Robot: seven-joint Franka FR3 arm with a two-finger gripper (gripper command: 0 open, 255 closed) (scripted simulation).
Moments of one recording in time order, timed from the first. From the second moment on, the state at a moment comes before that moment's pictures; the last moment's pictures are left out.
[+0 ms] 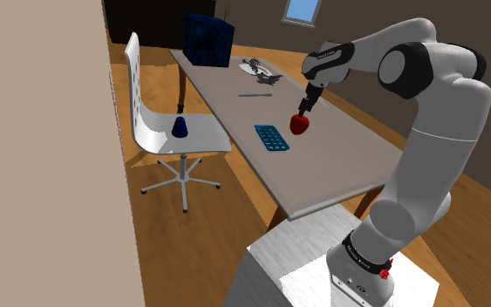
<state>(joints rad) -0.18 0.31 -0.40 -1.81 0.08 2.17 -0.78</state>
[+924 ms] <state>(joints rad) -0.18 0.31 -0.40 -1.81 0.08 2.17 -0.78</state>
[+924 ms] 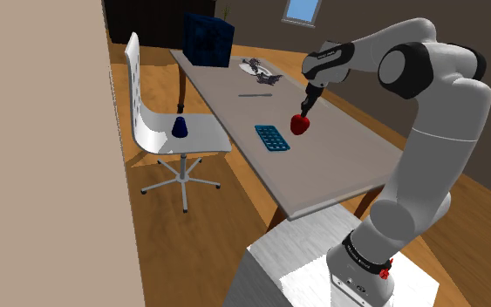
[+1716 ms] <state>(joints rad) -0.18 0.26 -0.40 -1.73 0.06 2.05 -0.77</state>
